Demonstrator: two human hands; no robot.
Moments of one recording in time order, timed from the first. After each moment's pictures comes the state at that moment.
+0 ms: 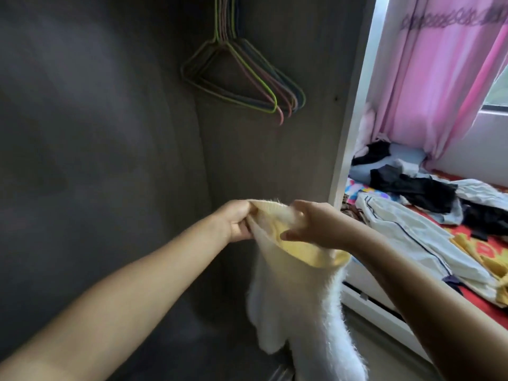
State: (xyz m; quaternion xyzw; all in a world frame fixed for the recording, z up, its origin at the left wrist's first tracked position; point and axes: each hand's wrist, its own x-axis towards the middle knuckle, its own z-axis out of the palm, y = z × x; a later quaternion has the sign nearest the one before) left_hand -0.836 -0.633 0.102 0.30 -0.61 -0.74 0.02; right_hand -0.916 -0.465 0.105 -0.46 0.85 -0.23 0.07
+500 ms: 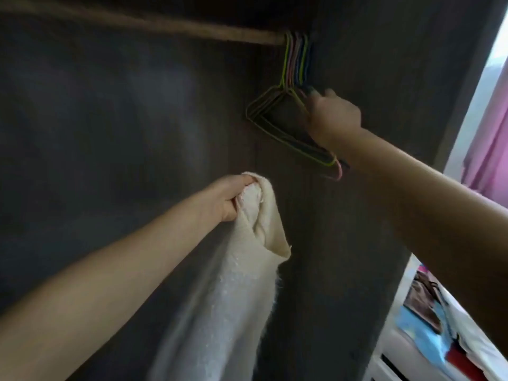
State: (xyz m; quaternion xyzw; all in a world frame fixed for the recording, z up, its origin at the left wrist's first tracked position) left_hand -0.840 -0.717 0.204 0.34 -0.53 -0.74 0.23; right_hand -1.001 -0.637 0.296 -0.46 0.81 -0.18 -0.32
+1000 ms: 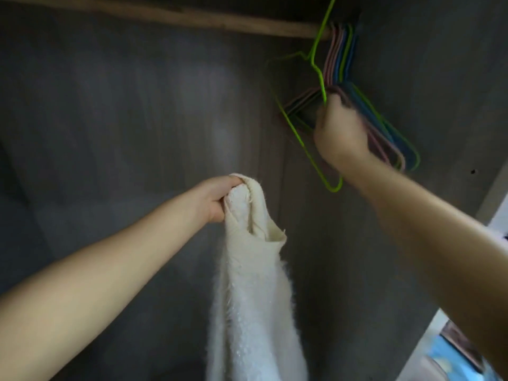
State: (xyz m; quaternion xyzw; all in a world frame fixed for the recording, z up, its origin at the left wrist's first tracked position) left_hand -0.800 -0.748 0.195 0.37 -0.51 -0.73 0.26; right_hand -0.979 -0.670 0.267 -0.48 0.74 -0.39 -0.27
